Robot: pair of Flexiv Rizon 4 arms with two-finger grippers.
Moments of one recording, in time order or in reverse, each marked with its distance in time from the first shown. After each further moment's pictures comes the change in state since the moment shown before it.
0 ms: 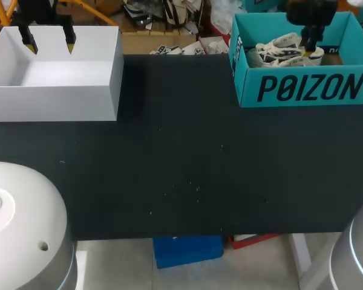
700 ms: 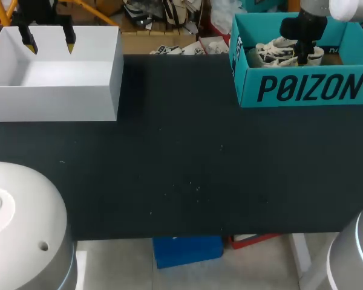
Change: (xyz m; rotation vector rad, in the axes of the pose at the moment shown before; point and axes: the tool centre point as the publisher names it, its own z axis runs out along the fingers) left arm 0.000 0.000 0.000 0.000 0.000 0.000; right arm -0.019 -0.002 0.073 -0.011 0.059 -0.022
